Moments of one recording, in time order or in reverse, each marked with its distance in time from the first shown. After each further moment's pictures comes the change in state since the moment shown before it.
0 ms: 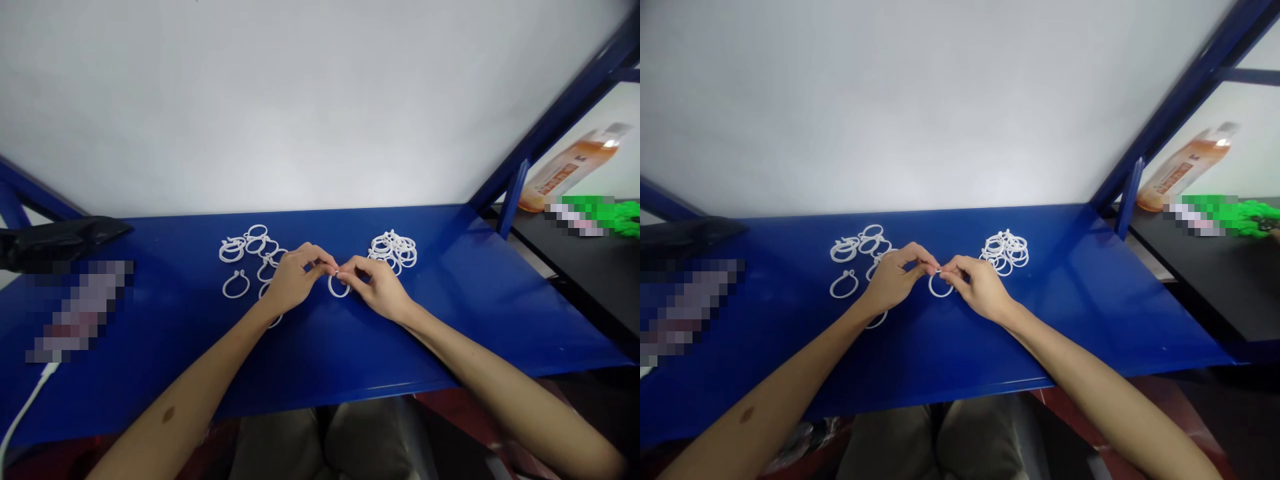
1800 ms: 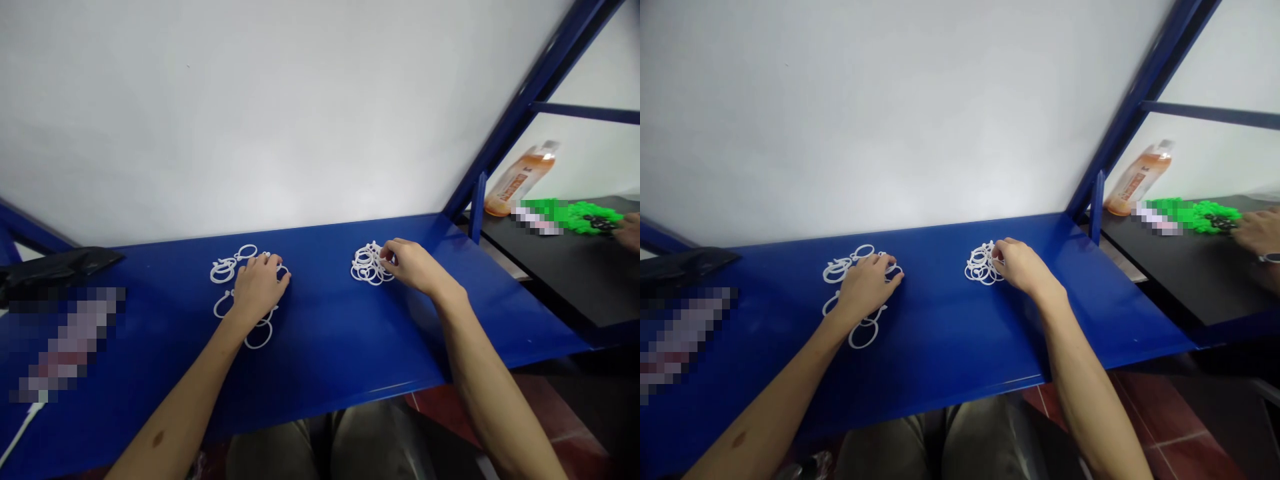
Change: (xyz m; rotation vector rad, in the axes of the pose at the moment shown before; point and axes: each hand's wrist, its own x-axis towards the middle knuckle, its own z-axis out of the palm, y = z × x) left_hand -0.002 -0.033 -0.023 0.964 -0.084 -0.292; right_hand -0.001 0.026 -0.105 -0.732 -0.014 0.177
